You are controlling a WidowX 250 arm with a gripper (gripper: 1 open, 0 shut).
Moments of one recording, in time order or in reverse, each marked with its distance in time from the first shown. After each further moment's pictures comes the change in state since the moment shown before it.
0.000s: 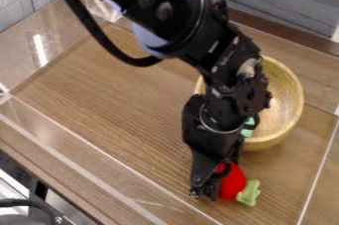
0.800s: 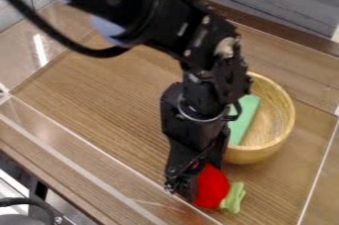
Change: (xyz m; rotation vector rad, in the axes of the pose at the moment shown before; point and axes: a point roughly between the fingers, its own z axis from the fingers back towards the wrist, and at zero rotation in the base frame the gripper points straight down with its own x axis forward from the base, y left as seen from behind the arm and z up) arm 0.007 0.010 0.023 0.021 0.010 -0.064
